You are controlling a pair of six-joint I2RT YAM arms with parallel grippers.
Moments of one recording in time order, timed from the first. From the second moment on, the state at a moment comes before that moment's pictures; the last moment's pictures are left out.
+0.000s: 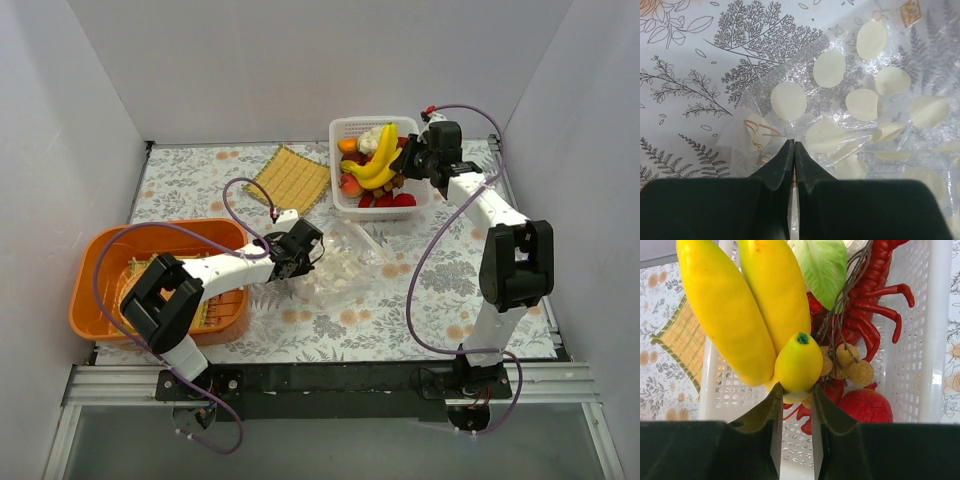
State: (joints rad) left arm -0.78 1.62 0.96 -0.34 -0.40 -0.87; right arm 0.20 1.81 1.44 -0.17 -0.20 0.36
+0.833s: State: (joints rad) left arm -0.78 1.59 1.02 -0.35 -0.37 -0.81; right arm 0.19 1.50 1.18 -0.29 -0.16 0.38
